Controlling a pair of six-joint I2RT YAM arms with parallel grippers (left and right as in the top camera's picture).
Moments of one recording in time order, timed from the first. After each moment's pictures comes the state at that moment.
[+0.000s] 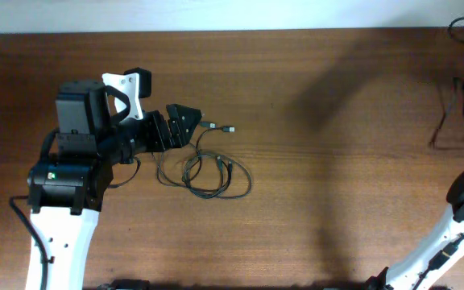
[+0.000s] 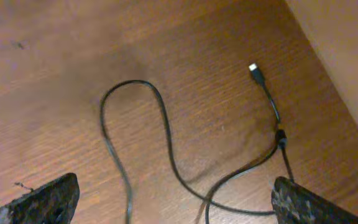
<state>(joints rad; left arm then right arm) -0.05 1.18 1.32 -0.83 0.56 -0.33 -0.58 2.24 2.04 -0.73 0.02 -0.13</state>
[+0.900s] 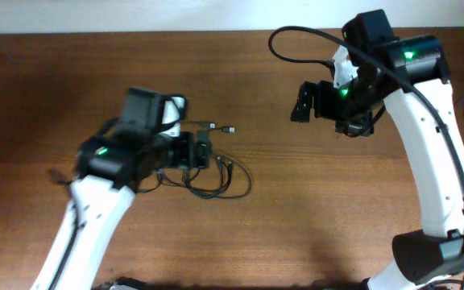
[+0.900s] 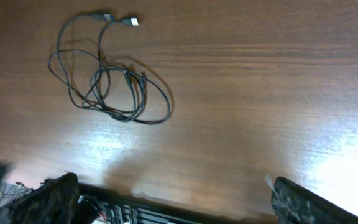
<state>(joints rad) -0.29 1.31 1.32 -1.05 0.15 -0.25 0.24 1.78 2.04 -1.61 -0.31 0.37</state>
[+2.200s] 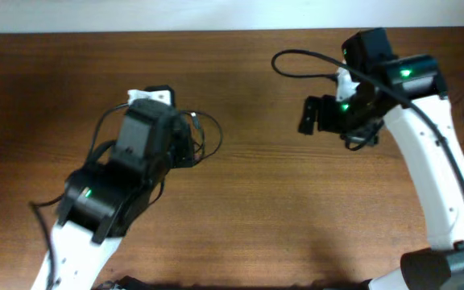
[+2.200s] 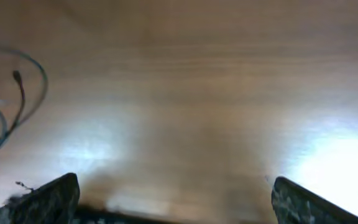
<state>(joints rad) -0.43 1.13 1.37 -0.99 -0.18 -0.44 0.24 1.69 1.75 -1.43 -0.27 0.37</state>
